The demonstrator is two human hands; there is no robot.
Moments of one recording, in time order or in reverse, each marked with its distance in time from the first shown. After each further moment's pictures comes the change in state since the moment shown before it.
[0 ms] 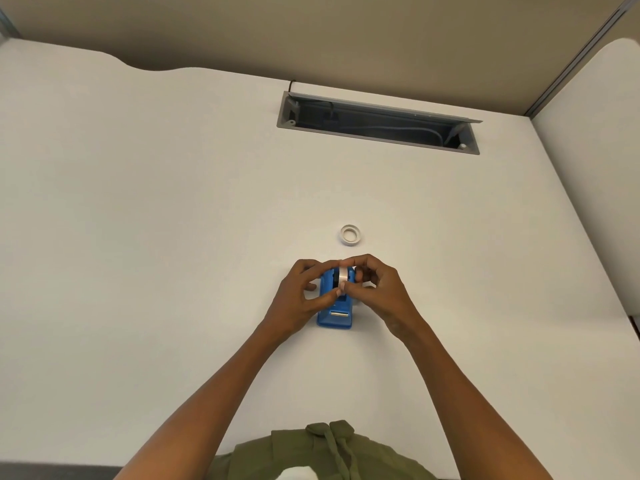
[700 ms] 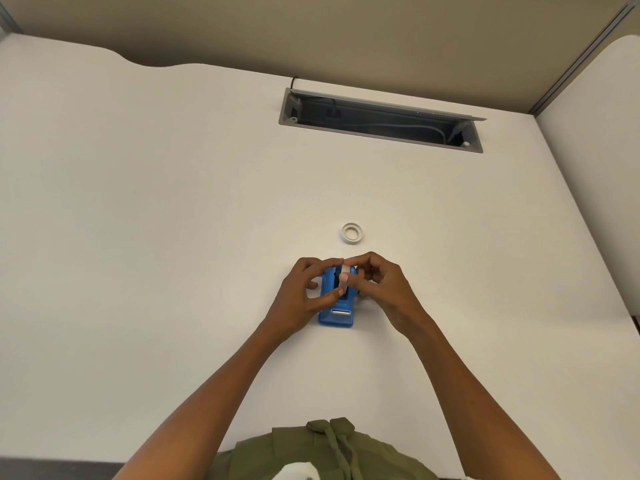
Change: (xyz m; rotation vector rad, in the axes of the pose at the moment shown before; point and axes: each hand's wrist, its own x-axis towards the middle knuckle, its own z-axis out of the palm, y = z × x) left_hand 0.000 -0.001 0.001 0.023 -0.013 0.008; right_hand 0.002 0.000 -0.005 0.107 -0.038 0.052
